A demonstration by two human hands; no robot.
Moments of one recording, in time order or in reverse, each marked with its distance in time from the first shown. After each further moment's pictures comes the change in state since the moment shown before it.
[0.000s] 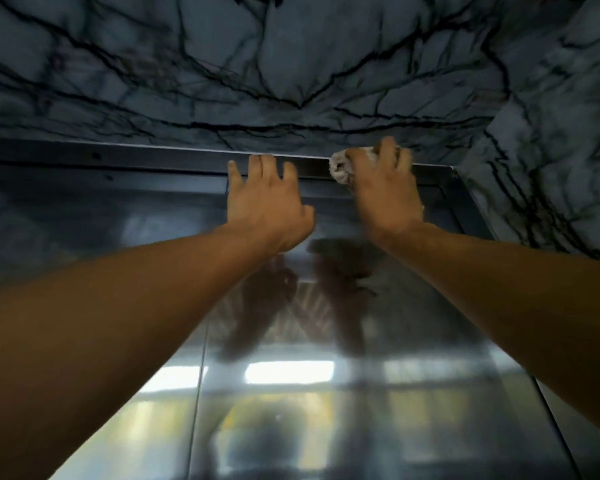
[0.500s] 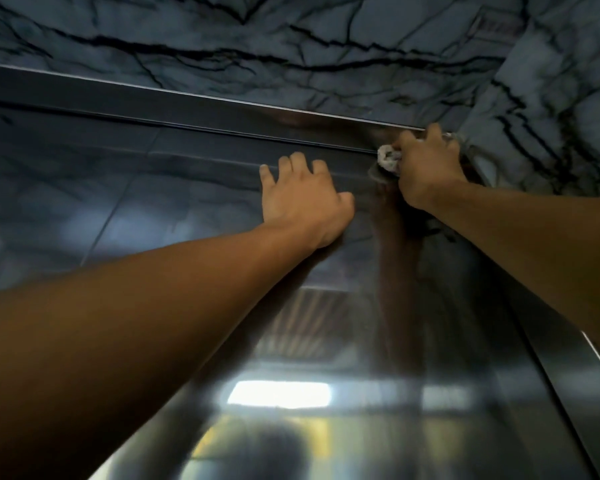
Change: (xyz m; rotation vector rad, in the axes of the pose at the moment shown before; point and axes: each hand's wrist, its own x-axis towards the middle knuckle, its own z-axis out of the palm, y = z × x) left_hand 0.050 0.125 0.121 -0.213 0.102 -0.061; right_hand 0.027 0.146 0.108 -0.023 -0.219 0.131
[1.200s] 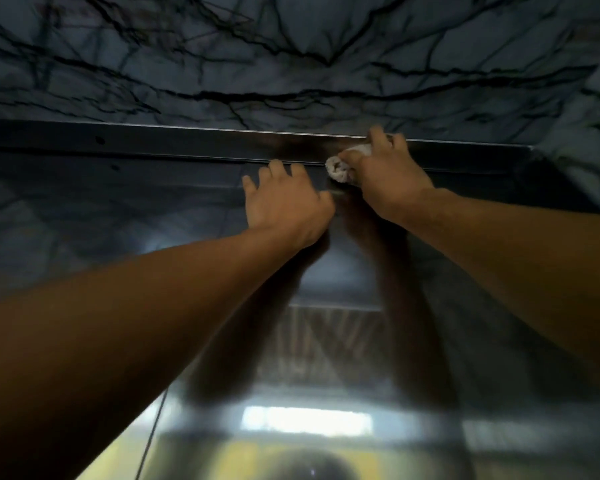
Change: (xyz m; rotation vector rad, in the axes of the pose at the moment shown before) left_hand 0.007 -0.119 -0.042 0.109 0.055 -0.133; right_hand -0.008 -0.152 -0.011 0.094 0.077 -0.373
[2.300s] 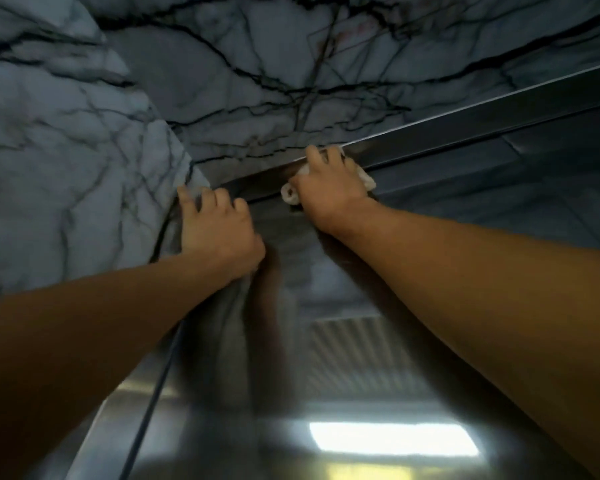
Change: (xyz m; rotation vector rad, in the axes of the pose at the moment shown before) left_hand 0.021 -0.434 -0.122 0.795 0.006 0.042; right_hand 0.133 -0.427 0.024 0.223 0.116 -0.060
